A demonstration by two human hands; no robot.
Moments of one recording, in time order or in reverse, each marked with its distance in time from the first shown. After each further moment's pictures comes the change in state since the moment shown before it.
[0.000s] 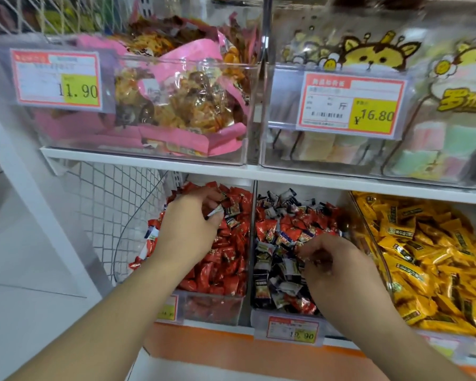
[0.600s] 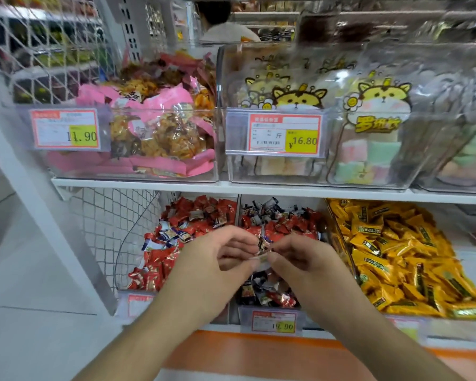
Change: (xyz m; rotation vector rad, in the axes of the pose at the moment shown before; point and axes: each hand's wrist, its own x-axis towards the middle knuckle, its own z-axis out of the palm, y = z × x) left_hand -0.083 0.085 -0.033 -0.465 -0.357 0.003; right_hand -0.021 -0.024 -0.028 0.469 -0.166 -0.038
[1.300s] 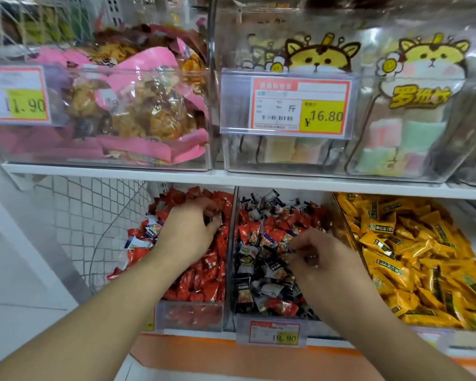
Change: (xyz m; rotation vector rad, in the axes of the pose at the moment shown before) left_hand 0.104 -0.085 -0.015 0.646 0.189 -0.038; right_hand 0.024 0.028 -0.006 -0.356 0.144 0.099
